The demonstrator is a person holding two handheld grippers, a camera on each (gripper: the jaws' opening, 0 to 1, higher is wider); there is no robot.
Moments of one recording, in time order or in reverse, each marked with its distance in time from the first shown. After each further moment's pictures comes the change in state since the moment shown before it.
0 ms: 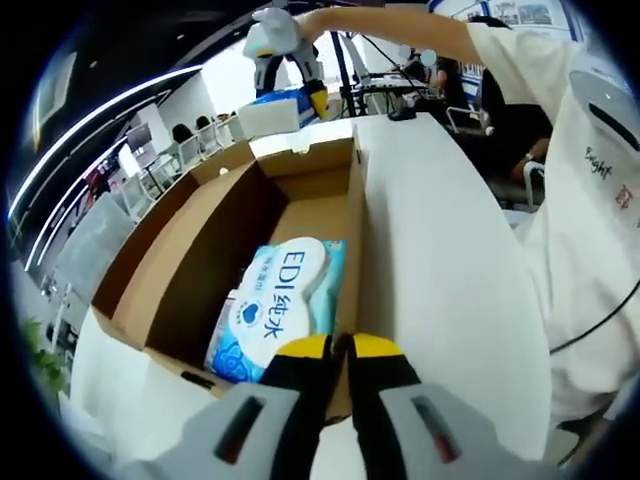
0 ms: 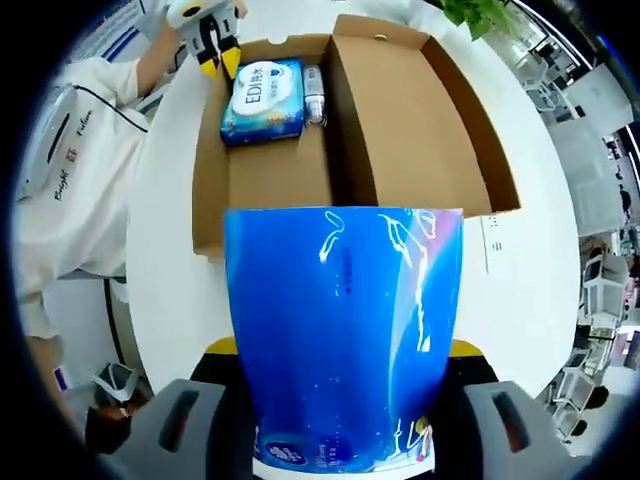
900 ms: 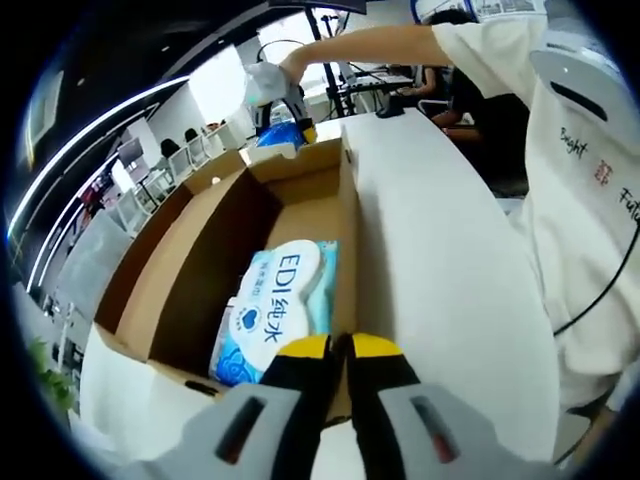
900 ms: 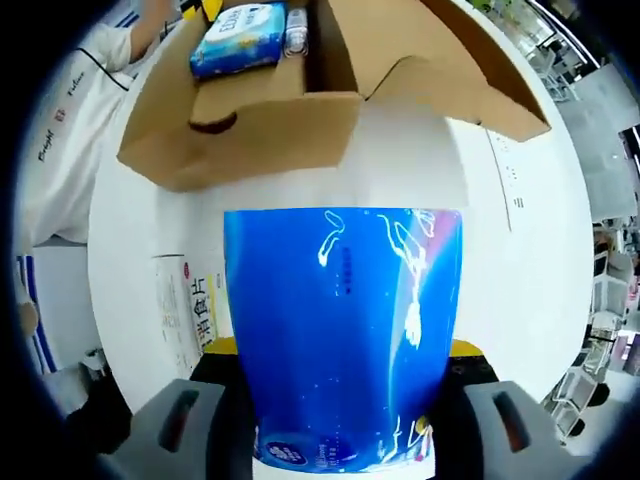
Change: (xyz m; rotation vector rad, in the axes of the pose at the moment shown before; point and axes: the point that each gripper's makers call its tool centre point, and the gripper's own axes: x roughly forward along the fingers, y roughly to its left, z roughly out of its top) left arm -0.001 -0.003 0.000 0.067 -0.005 -0.008; right arm 0.073 -0.017 -0.059 -0.023 0.068 0.010
